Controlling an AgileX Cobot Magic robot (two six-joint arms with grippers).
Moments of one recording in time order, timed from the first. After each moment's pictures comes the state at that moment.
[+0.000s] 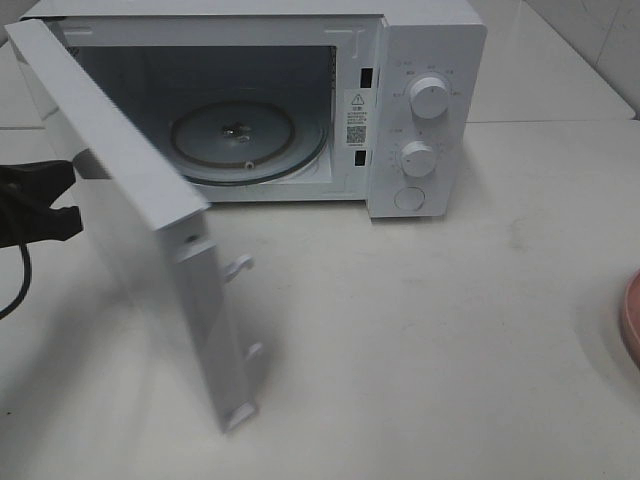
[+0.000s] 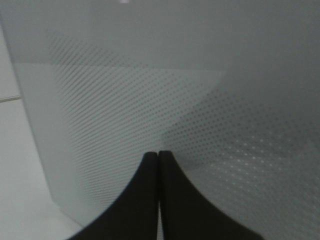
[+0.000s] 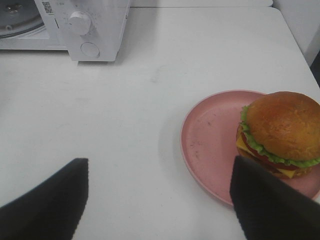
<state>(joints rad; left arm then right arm) -0.16 1.62 -0.37 0.32 -0.94 -0.20 0.12 0.00 -0.51 -0.07 1.04 0.10</state>
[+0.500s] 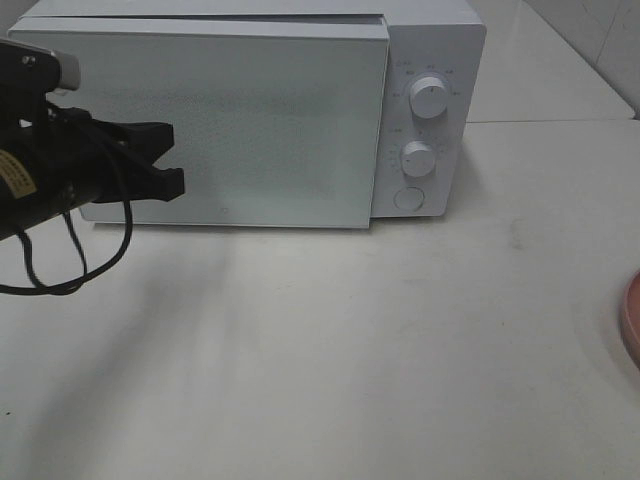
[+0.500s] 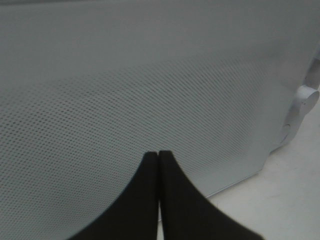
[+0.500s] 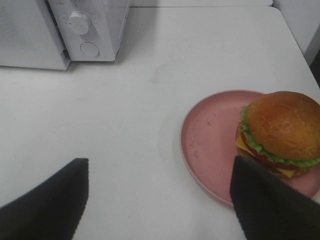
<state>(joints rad) -0.41 1.69 -0.58 0.19 -0.80 -0.16 0.12 0.00 -0.51 -0.07 1.04 0.10</state>
